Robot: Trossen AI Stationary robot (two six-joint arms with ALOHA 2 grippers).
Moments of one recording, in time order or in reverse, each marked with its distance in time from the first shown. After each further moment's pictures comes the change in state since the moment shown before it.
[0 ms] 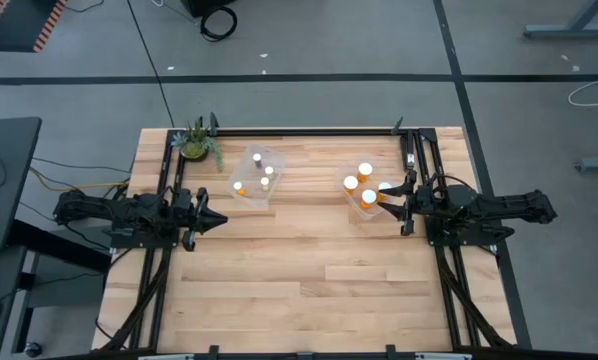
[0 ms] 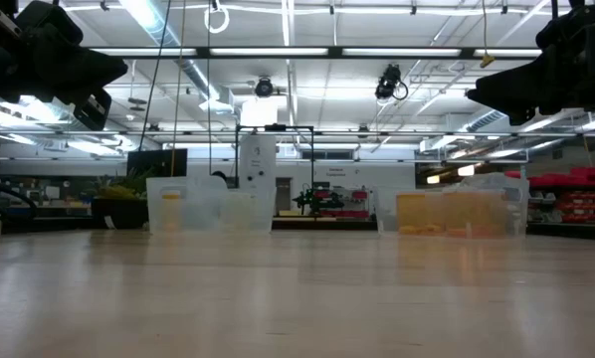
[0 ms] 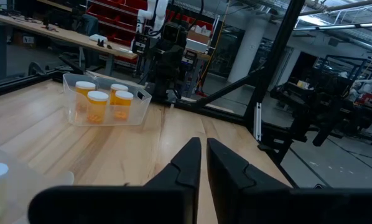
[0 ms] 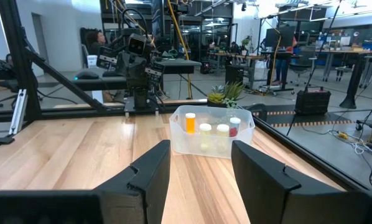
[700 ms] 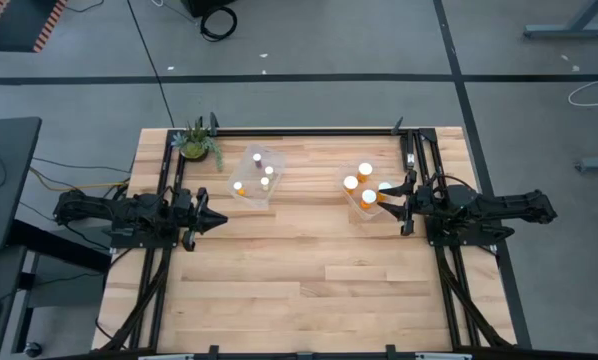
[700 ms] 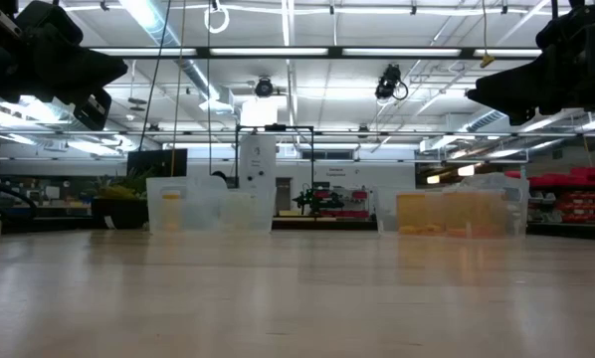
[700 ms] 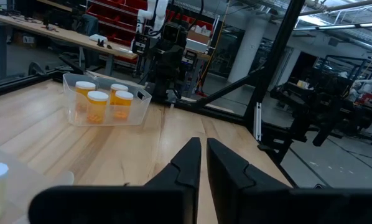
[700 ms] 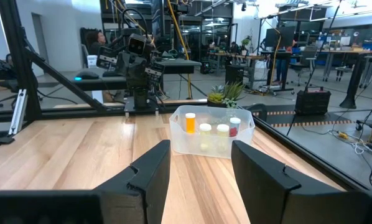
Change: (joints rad) left arm 0.000 0.000 0.000 0.000 0.000 0.000; right arm 0.000 0.000 0.000 0.000 0.000 0.000
